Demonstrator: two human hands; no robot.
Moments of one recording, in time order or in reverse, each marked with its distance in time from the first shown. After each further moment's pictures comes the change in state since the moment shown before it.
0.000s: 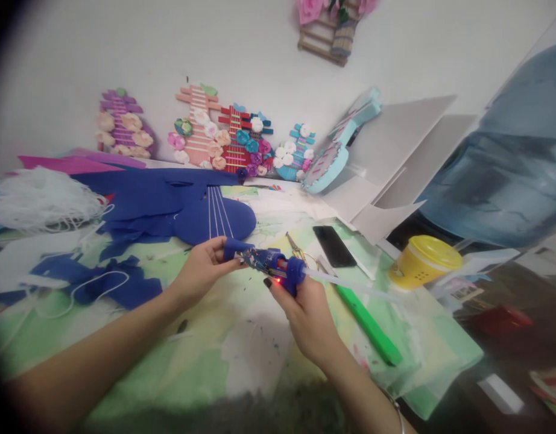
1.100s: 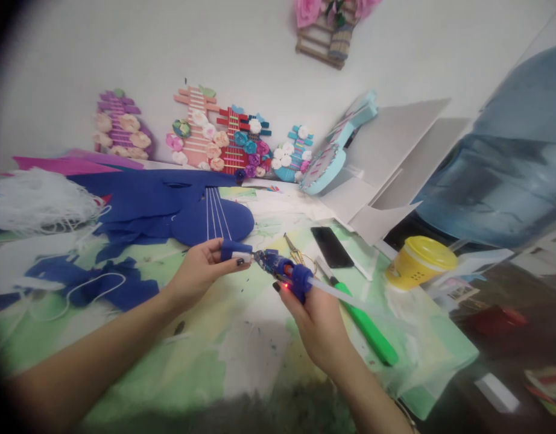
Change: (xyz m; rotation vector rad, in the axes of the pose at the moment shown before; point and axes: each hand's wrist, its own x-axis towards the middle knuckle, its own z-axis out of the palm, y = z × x) left_hand 0.000 -0.001 0.000 -0.041 -0.011 -0.003; right_hand -0.006 0.005 -0.017 -0.294 0.075 -0.115
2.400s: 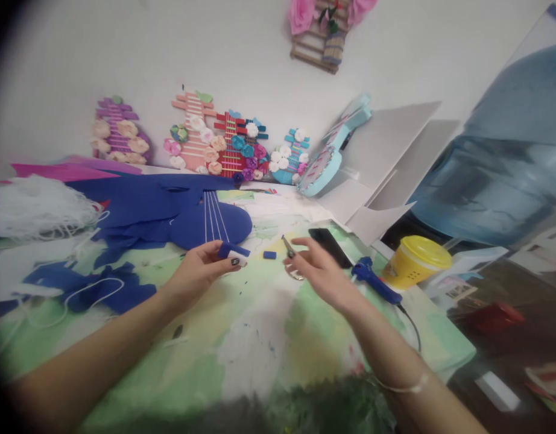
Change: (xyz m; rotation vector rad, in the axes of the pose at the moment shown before) left_hand 0.003 -0.003 -0.006 -0.053 -0.010 -0.005; right_hand 0.052 0.031 -0.025 0.399 -0.325 0.225
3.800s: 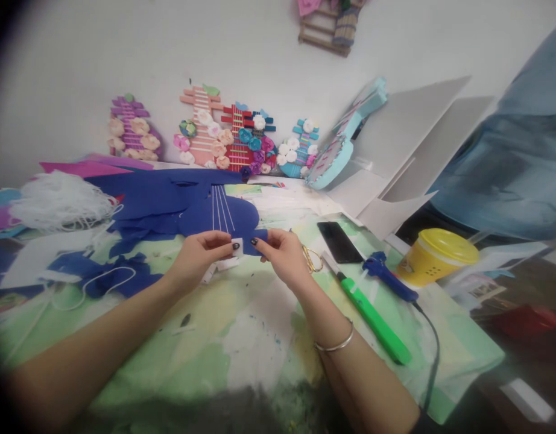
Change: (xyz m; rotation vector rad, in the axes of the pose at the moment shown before) left_hand 0.007 0.002 -0.010 0.160 0.224 0.014; right_hand 0.053 0.005 0.073 0.306 0.087 -0.173
